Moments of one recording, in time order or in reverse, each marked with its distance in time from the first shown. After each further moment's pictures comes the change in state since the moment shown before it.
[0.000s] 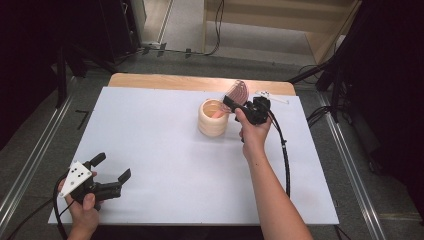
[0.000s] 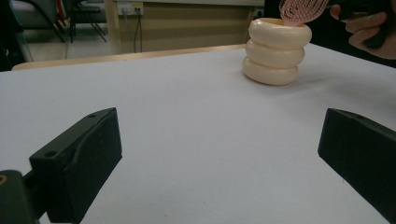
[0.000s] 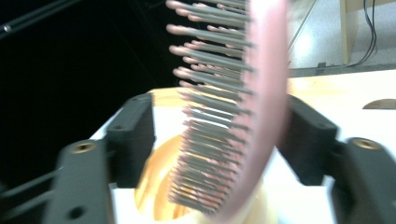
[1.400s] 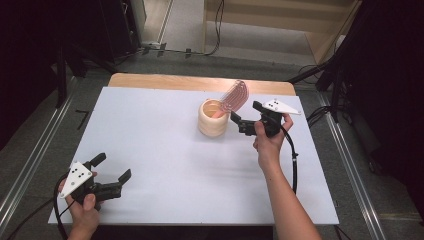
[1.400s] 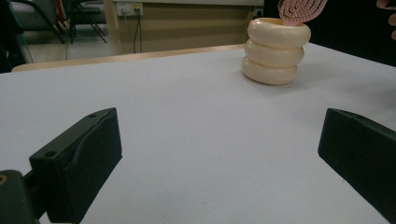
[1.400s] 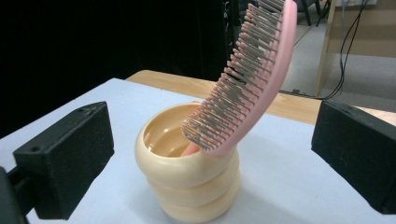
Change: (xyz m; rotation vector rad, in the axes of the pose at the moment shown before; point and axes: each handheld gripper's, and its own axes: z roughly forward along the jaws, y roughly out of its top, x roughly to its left) left arm -0.001 0.000 0.000 -0.001 -0.002 0.007; right arm 0.020 -0.004 -0.056 0.002 -0.050 -0.274
